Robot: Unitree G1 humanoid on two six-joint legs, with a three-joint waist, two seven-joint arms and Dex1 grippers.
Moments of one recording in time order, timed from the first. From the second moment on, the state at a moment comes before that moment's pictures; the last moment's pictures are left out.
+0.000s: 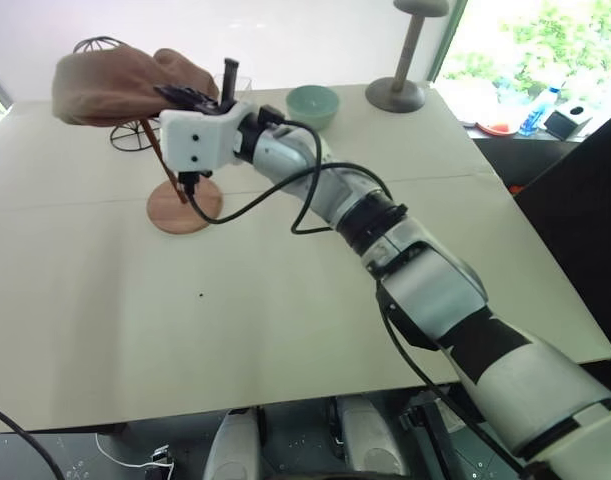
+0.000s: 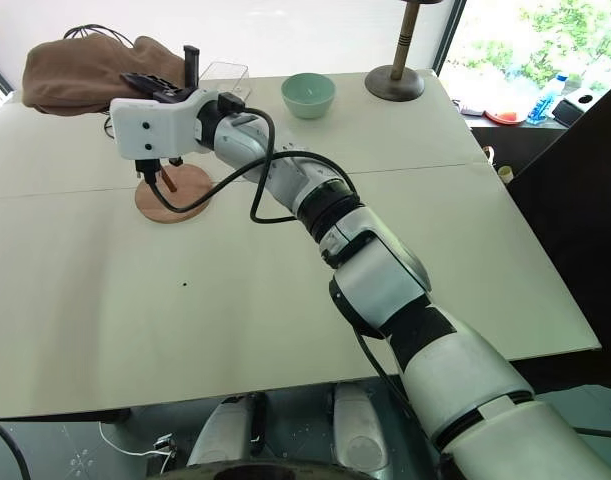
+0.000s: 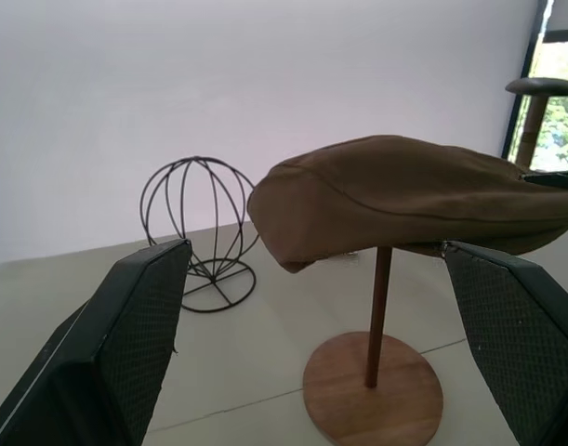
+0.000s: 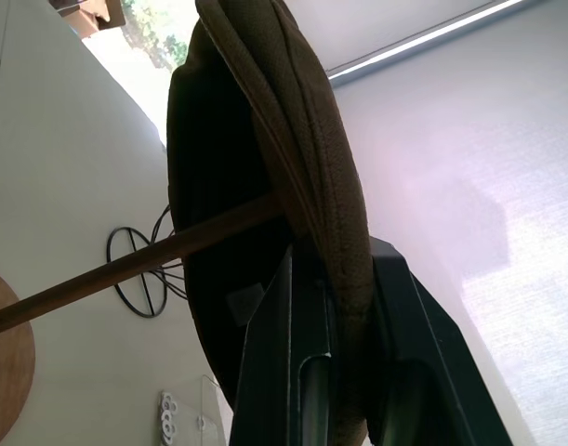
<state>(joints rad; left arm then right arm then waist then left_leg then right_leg) -0.22 1.06 1.03 -0.23 -0.84 0.93 -0.61 -1.41 0.02 0.44 0.95 -0.55 -0.46 0.14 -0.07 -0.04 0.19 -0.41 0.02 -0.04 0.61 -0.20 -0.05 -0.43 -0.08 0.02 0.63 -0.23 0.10</state>
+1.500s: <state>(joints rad) -0.66 1.34 0.16 0.04 -0.44 0.30 -1.24 -1.13 -0.73 -0.09 -0.10 0.82 1.12 1.00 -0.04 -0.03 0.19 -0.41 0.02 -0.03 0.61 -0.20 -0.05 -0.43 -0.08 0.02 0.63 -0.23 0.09</state>
